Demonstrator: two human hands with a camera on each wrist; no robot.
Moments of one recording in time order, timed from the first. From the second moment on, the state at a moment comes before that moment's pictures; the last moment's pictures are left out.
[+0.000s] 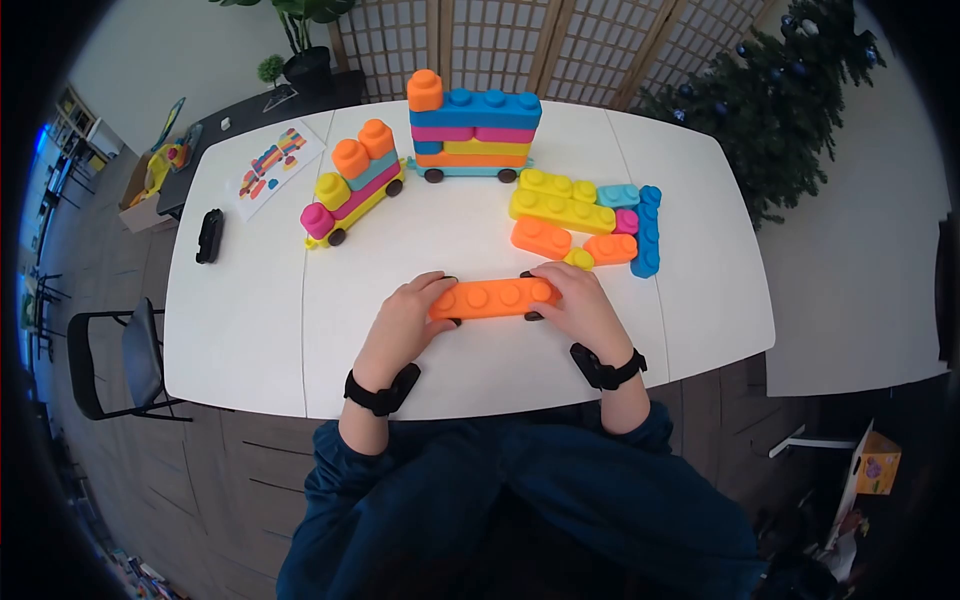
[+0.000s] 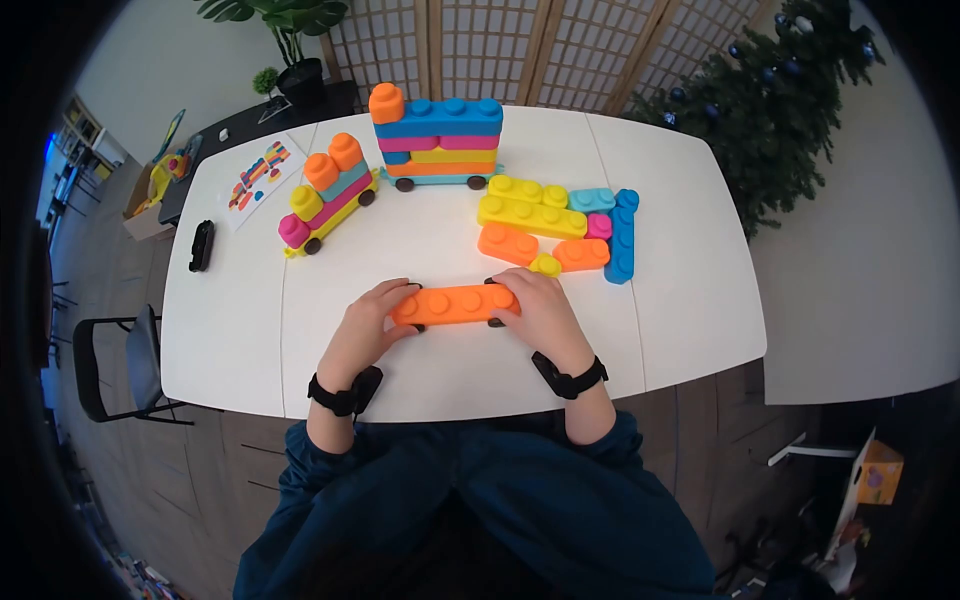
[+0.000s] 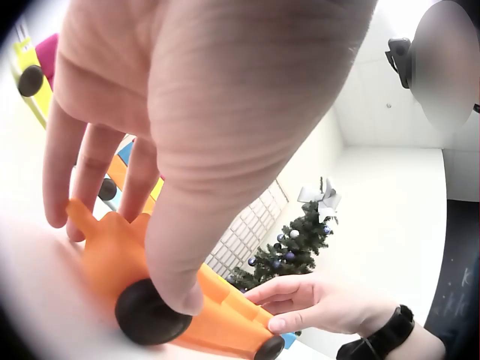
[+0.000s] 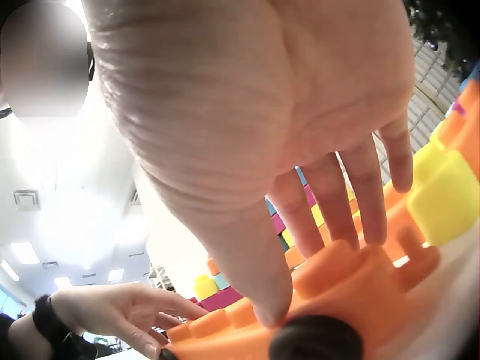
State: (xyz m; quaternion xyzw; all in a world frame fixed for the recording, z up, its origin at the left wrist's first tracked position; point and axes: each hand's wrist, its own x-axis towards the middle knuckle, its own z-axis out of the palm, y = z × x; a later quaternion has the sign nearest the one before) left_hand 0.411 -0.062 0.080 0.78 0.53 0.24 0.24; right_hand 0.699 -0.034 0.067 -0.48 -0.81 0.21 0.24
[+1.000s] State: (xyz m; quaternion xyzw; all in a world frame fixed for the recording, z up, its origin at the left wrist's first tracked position) left_hand 0.416 -0.060 0.078 0.76 0.55 0.24 0.26; right_hand 0.809 0.002 0.056 -0.68 -0.59 0.11 0.42
